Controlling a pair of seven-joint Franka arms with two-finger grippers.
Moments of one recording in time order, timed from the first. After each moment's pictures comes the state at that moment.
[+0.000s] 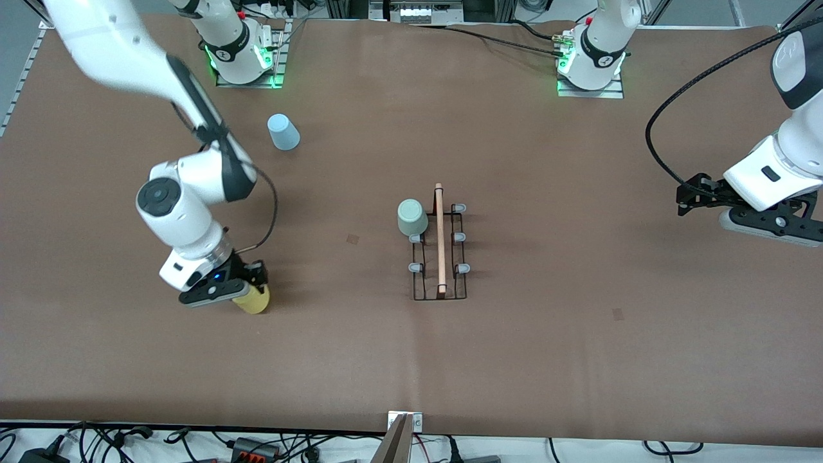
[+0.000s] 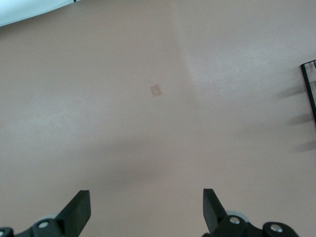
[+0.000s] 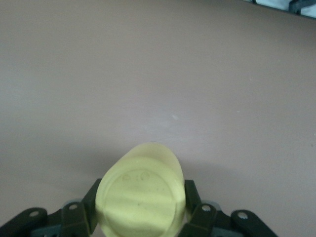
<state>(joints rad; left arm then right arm) 0.11 0.14 -0.16 -1.60 0.09 1.78 0.18 0.11 0.50 0.17 -1.77 -0.21 2.54 0.17</state>
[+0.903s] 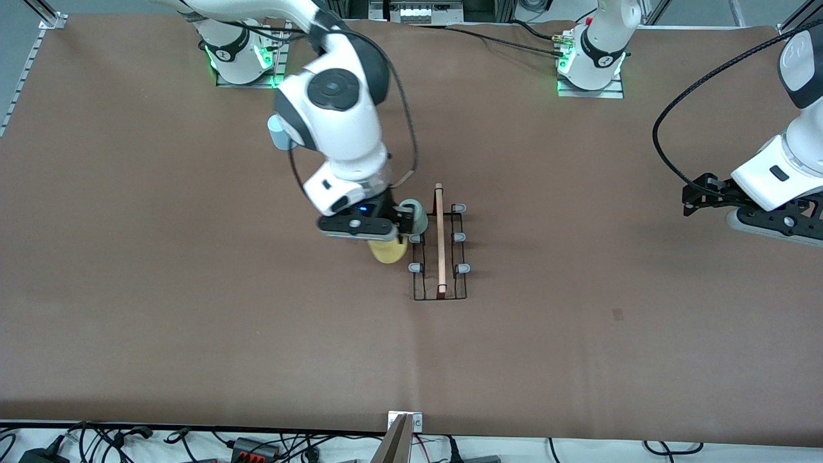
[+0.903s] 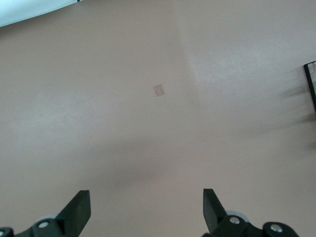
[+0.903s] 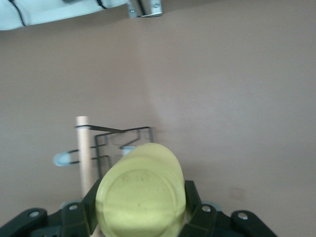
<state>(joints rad) 0.12 0.14 -0.16 -1.60 0.09 1.78 0.19 0.57 0.64 0.17 -1.25 -0.21 2.18 0.93</state>
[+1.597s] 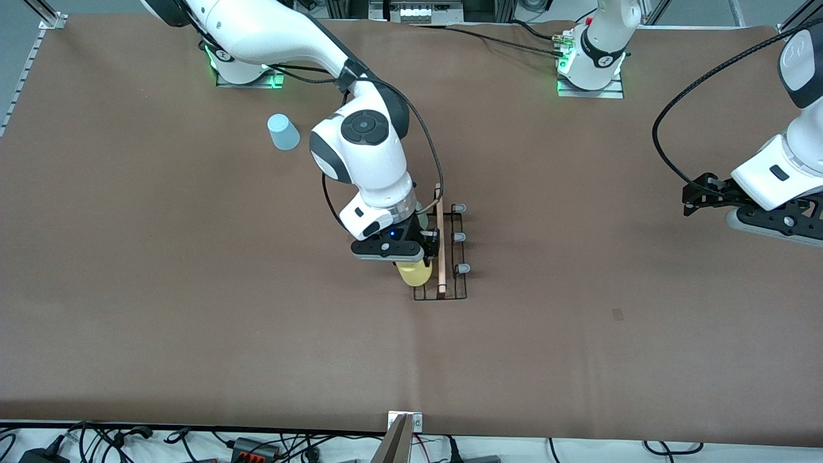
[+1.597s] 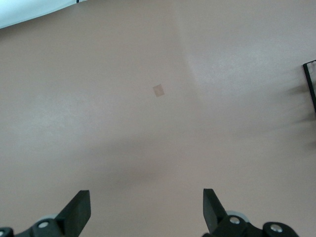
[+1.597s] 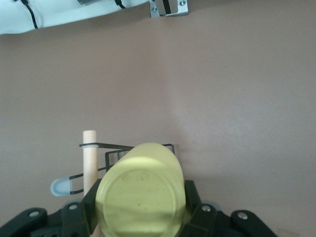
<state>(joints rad) 0.12 0.14 -0.16 -1.59 0.09 1.78 0.20 0.59 0.78 0.16 -1.21 -0.27 2.35 0.95</state>
